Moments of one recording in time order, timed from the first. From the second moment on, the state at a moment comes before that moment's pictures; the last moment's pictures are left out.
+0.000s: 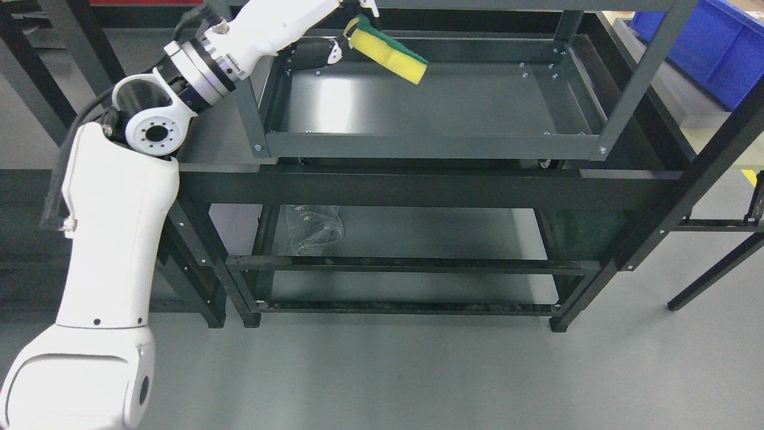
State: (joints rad) left arm -1.06 0.15 -0.07 -1.18 -0.69 -0.75 -0.45; right arm -0.07 0.00 -0.21 0.00 -0.11 0.08 -0.04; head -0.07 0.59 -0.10
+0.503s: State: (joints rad) left arm -0.99 0.24 0.15 -1.24 -0.61 -0.78 -0.53; right arm -0.07 0.00 -0.21 0.00 -0.11 0.08 -0.04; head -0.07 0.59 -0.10
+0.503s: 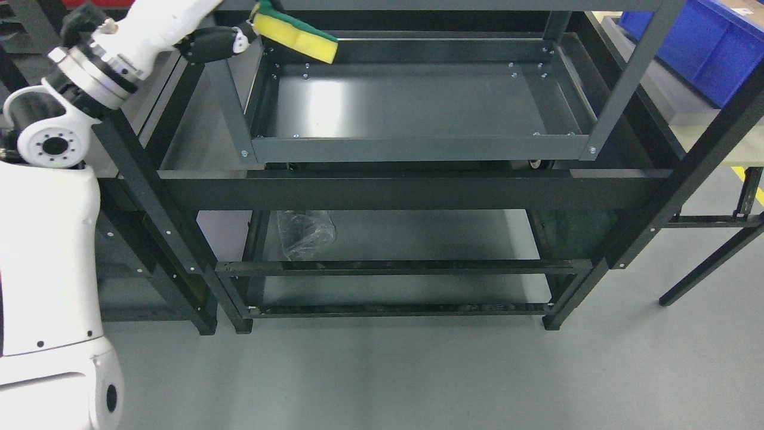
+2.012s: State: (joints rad) left arm -1.14 0.06 -0.36 -1.20 -0.49 -0.37 -0.18; right arm -0.07 0.00 -0.21 0.00 -0.11 0.08 -0.04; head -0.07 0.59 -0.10
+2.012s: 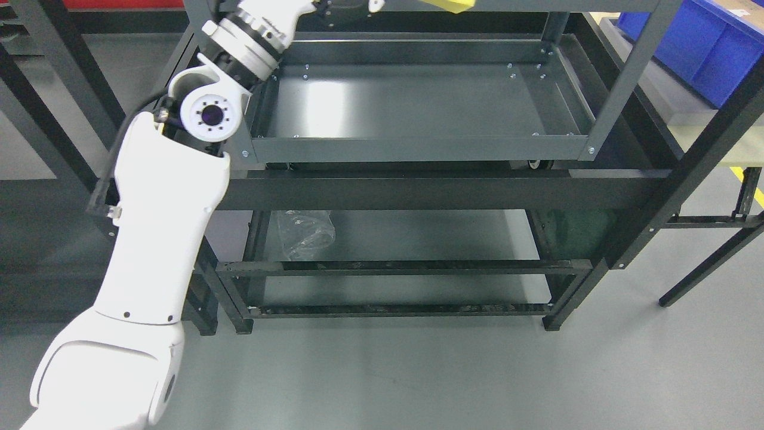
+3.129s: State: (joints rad) left arm -0.84 0.01 -0.65 -1.16 -0.20 -0.43 -0.03; right arm -0.07 0.00 -0.21 0.00 -0.11 0.08 -0.04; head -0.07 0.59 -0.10
